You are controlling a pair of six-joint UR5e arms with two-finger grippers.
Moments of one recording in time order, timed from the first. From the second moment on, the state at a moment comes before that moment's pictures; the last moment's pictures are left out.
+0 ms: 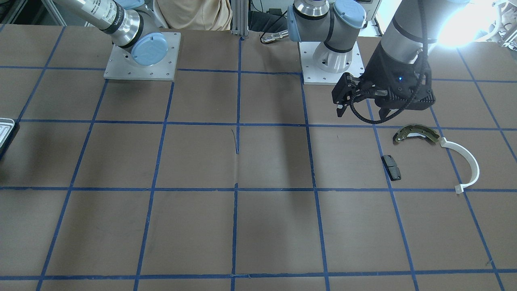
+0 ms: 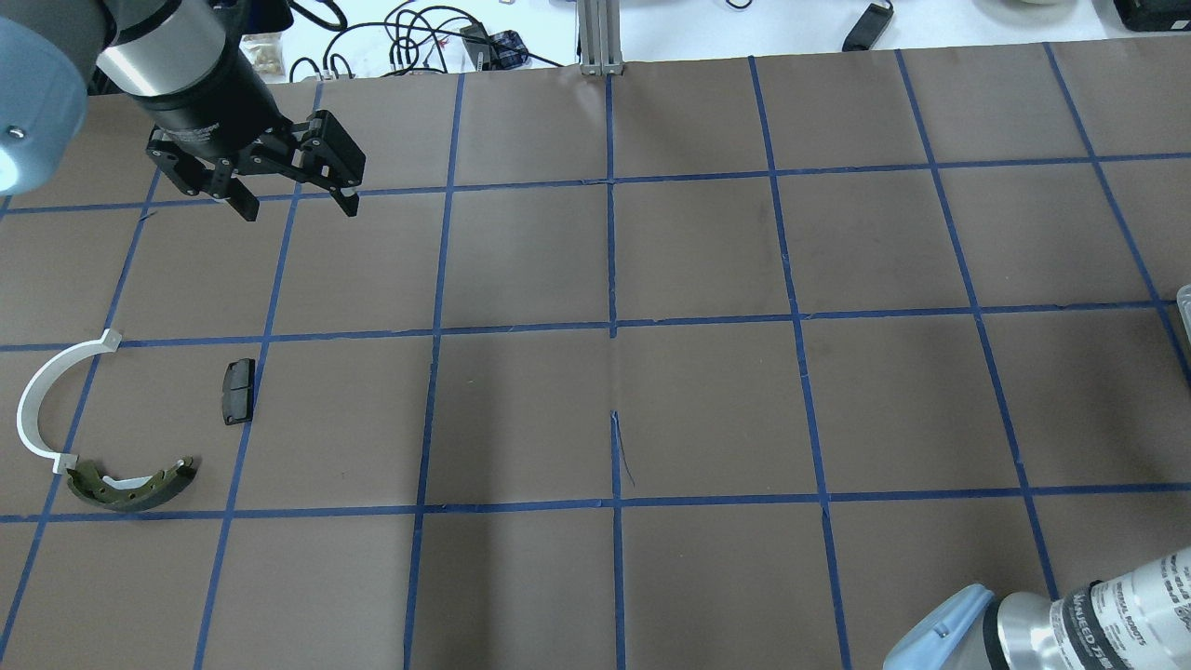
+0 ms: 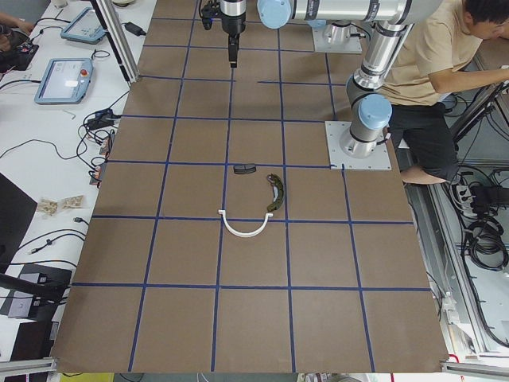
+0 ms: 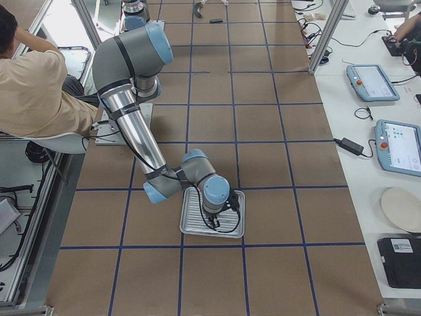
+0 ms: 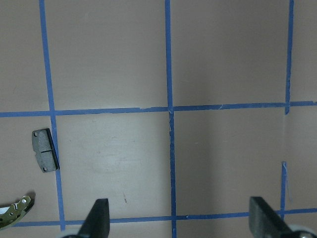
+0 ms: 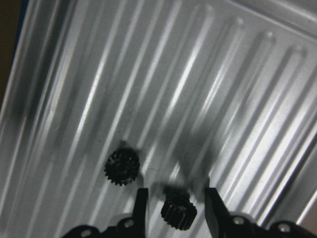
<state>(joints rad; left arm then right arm) -1.52 -1.60 -1.53 -1.56 1.54 0.07 0.54 -1.01 1.65 -2.17 -1.62 -1.34</state>
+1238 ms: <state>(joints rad) -1.52 -1.60 -1.53 -1.56 1.54 0.07 0.84 -1.44 1.72 -1.80 -1.63 -0.82</state>
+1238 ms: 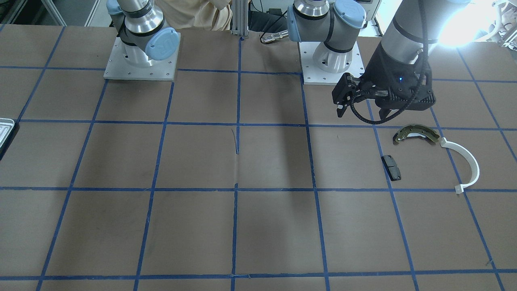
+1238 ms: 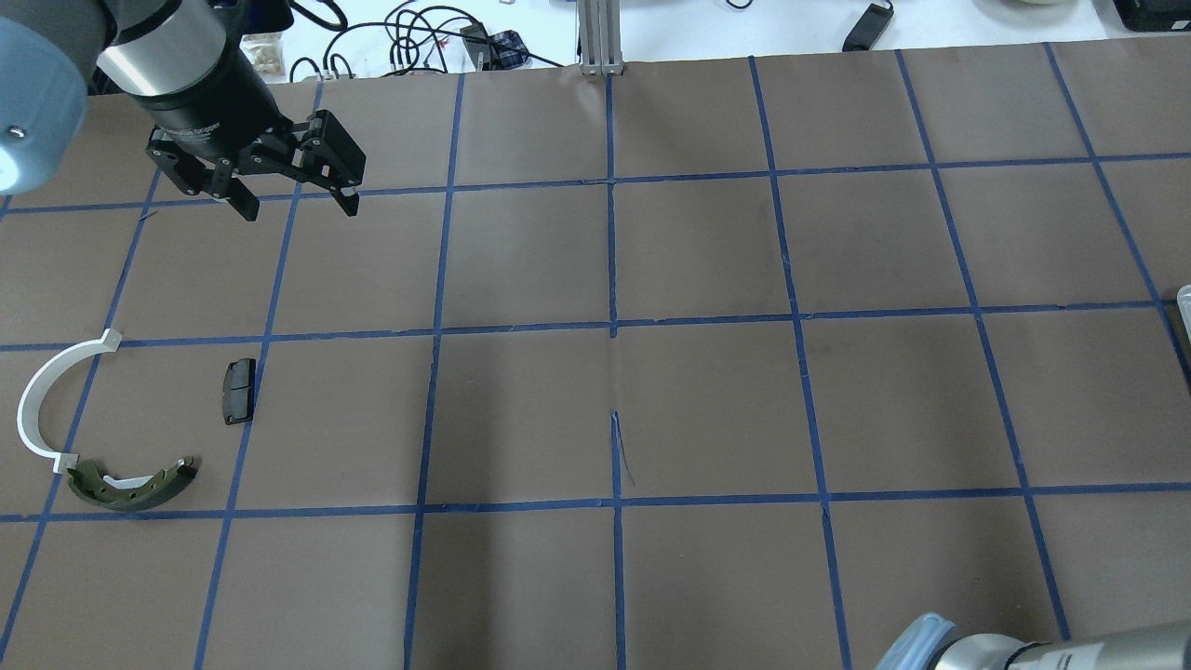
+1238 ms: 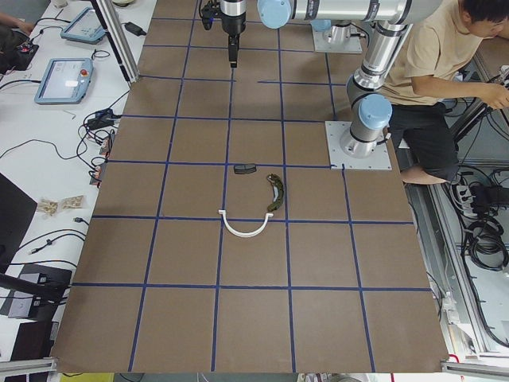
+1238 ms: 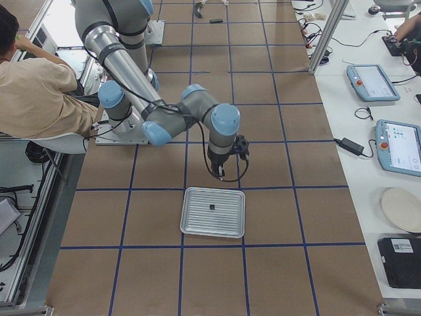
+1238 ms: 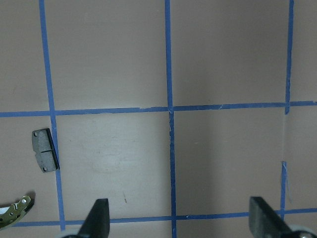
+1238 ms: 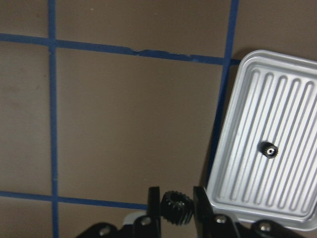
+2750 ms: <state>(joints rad) -1.52 -1.60 -1.53 -1.56 1.54 0.07 1.89 -1.13 1.74 -2.25 -1.42 0.69</state>
